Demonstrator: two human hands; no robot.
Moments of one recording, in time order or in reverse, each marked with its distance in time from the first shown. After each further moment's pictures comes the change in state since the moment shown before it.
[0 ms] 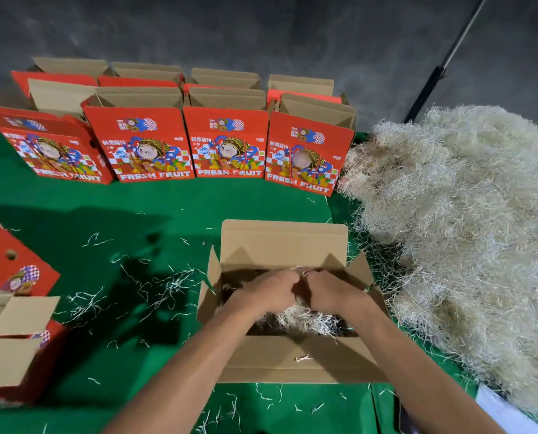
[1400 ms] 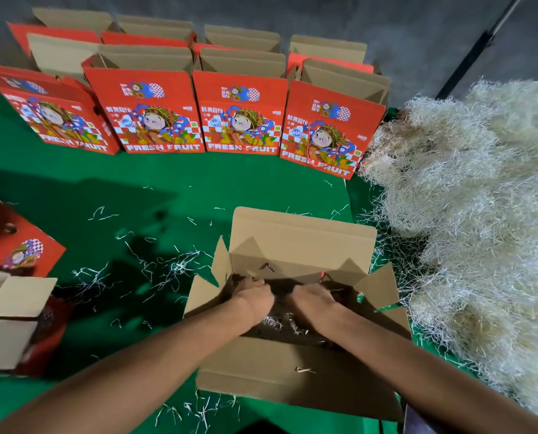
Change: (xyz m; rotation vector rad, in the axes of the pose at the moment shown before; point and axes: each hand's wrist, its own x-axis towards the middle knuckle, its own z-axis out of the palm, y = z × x) left_hand 0.027 -0.066 0.053 0.801 -0.252 -0.107; right_hand 0.067 -0.004 0.066 -0.551 -0.140 -0.093
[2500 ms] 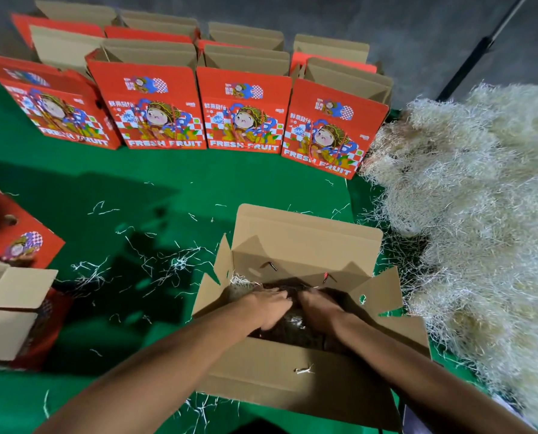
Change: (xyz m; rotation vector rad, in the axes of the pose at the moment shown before) left_hand 0.004 0.015 0.005 -0.196 0.009 0.232; right_hand 0.013 0.020 0.044 0.423 0.030 0.087
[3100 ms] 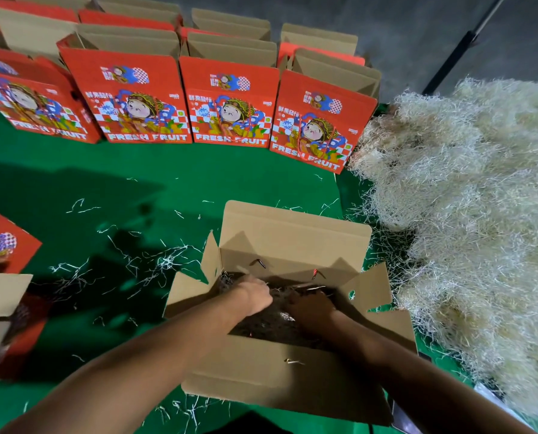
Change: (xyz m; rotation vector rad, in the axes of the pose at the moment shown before) left_hand 0.016 -0.011 -0.003 0.314 -0.079 -0.018; right_hand -0.014 -0.001 -0.002 -0.578 -0.069 -0.202
